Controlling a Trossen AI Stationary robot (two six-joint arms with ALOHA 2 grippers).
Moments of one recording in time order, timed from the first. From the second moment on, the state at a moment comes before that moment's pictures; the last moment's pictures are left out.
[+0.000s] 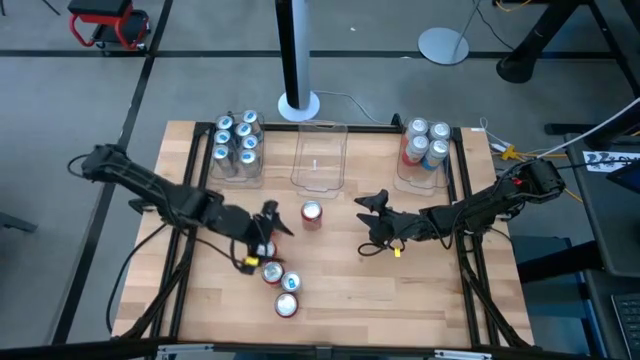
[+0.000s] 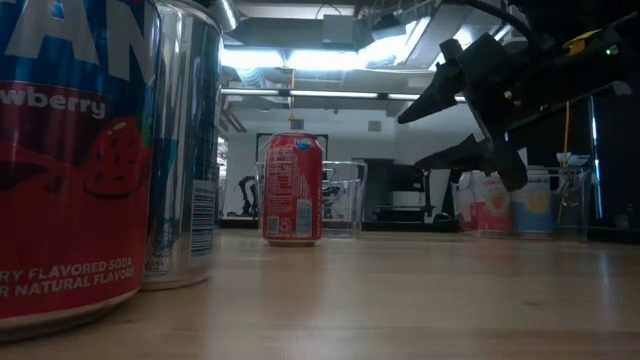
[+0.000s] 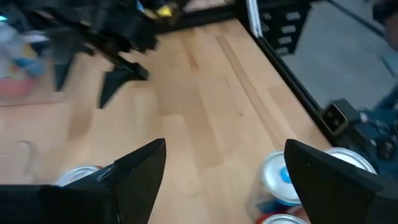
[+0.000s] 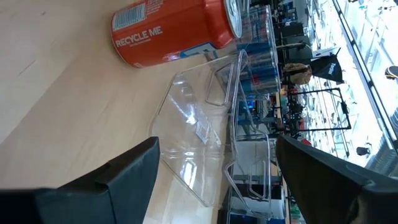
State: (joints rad) left arm -0.39 1.19 0.95 -0.29 -0.17 -0.01; right arm 0.28 1.41 0.46 0.52 0.70 -1.00
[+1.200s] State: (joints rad) left arm -0.54 1.59 1.31 -0.67 -0.18 -0.31; right arm 0.28 1.41 0.46 0.43 0.66 -0.84
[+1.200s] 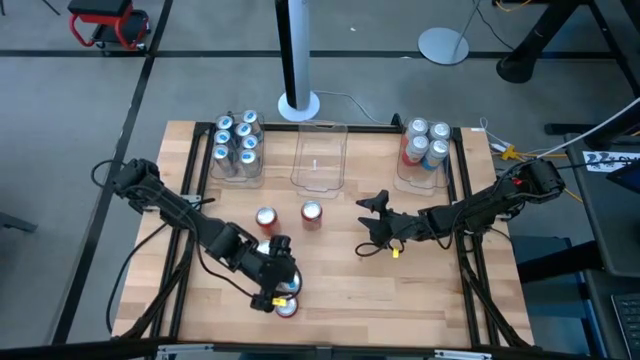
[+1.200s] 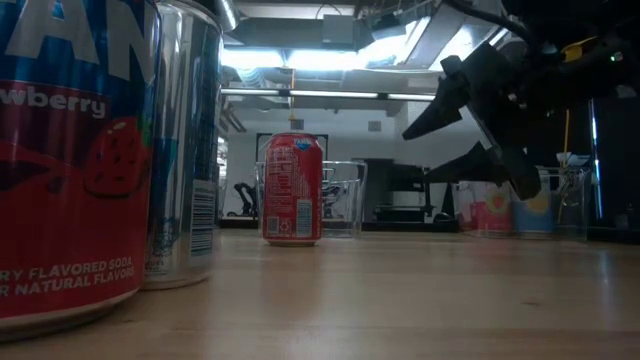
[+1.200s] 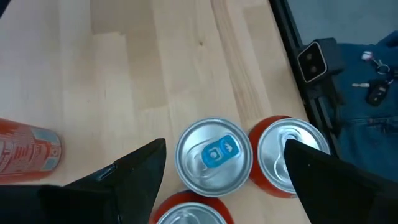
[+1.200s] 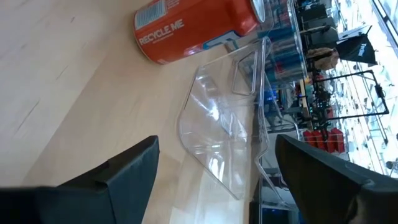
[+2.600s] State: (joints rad) left arm -0.49 1.66 1.24 -0.59 -0.18 -0.31; right arm 0.28 1.41 0.46 0.44 0.66 -0.83
